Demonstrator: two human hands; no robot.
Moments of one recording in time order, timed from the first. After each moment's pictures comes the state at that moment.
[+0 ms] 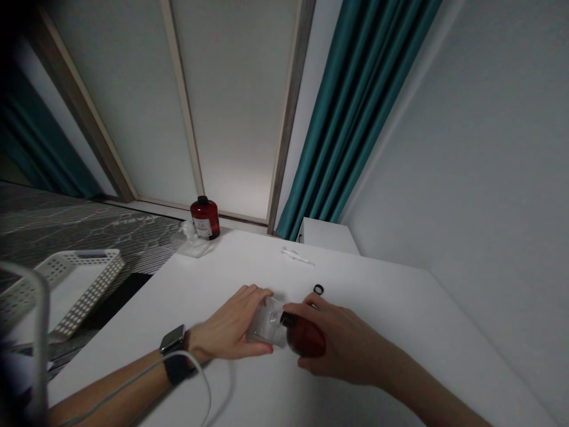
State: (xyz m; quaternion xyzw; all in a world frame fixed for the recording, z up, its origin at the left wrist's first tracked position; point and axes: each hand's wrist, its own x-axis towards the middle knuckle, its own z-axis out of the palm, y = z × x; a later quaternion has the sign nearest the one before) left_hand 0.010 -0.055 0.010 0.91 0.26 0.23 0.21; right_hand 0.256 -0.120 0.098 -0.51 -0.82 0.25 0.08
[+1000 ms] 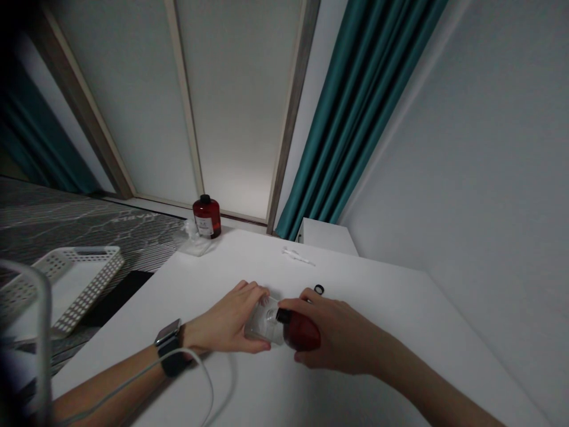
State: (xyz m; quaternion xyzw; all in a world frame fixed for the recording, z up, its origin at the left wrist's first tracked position) left_hand 0.004 -0.053 0.025 0.92 0.29 0.19 0.19; right_hand 0.239 -0.112 0.121 -0.52 -0.81 0.28 -0.02
